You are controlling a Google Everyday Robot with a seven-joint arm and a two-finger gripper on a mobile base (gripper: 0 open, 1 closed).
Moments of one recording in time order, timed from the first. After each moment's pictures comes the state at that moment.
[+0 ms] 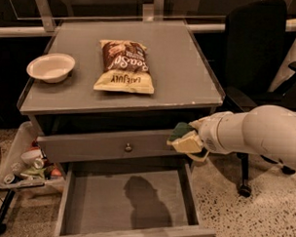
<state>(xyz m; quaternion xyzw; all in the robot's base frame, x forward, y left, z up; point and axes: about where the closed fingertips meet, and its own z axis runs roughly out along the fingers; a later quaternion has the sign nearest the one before) 0.524 -0.141 0.783 -0.37 0.84 0.06 0.39</state>
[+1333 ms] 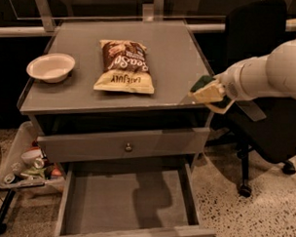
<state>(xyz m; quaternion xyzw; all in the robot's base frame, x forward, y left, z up) 0.607 -0.206 0.885 -0.31 0.85 0.00 0.43</state>
